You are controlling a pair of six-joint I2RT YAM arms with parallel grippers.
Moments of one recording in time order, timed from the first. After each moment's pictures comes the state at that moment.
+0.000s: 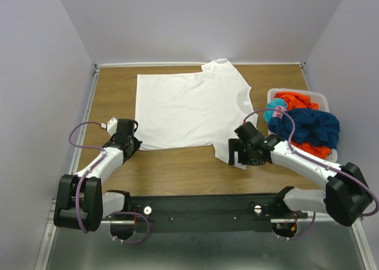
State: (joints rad) left arm -0.13 1.20 0.49 -0.22 -0.24 -0.86; right arm 0.64 1.22 0.71 -0.64 0.09 0.60
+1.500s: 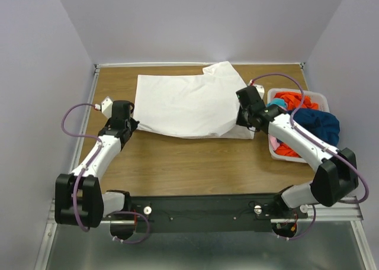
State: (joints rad) left arm -0.11 1.20 0.72 -0.24 -0.28 -0.84; right arm 0.54 1.40 1.11 -0.63 0.34 0.59
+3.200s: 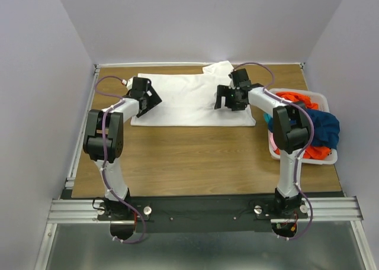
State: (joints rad) left arm -0.14 1.93 1.26 -0.16 -0.12 -0.71; right arm 0.32 2.11 1.58 -0.43 -0.13 0.32
